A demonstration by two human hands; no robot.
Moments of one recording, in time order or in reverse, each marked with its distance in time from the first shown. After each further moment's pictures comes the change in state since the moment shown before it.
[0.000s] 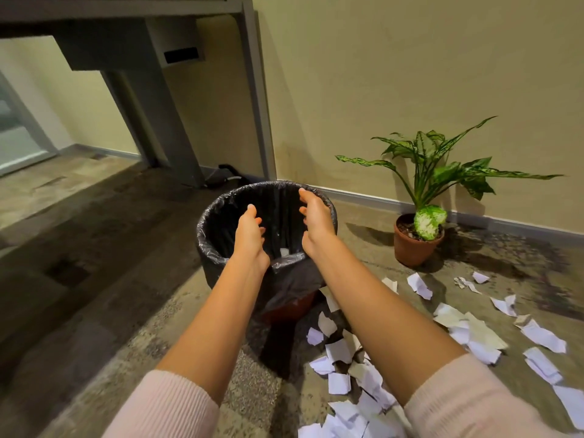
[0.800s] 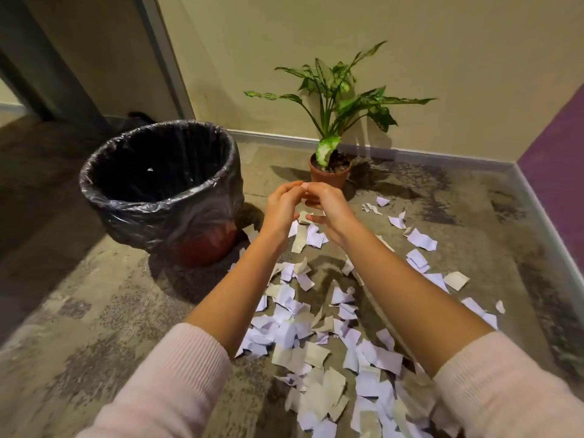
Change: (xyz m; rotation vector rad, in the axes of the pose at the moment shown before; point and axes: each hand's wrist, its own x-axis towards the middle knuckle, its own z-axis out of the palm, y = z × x) left_hand -0.088 -0.160 0.126 0.327 -0.414 0.150; right_hand -0.064 -0.002 -0.229 -0.302 0.100 -0.065
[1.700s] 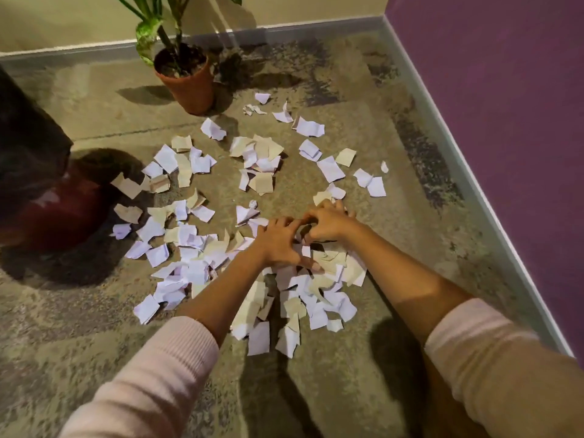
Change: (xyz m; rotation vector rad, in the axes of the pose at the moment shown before) left_hand -0.090 -0.202 0.100 1.343 -1.022 0.135; right_hand -0.113 0.170 -0.206 -1.189 -0.072 0.478
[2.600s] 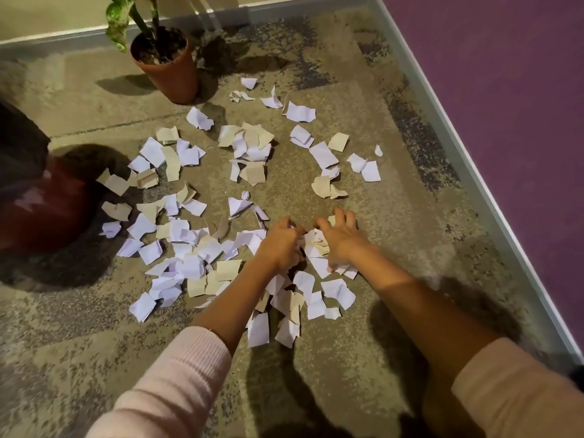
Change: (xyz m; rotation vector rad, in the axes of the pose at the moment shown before) left_hand 0.009 0.001 0.040 0.164 0.106 0.067; right_hand -0.026 0.032 0.049 -0.239 0.055 0.056
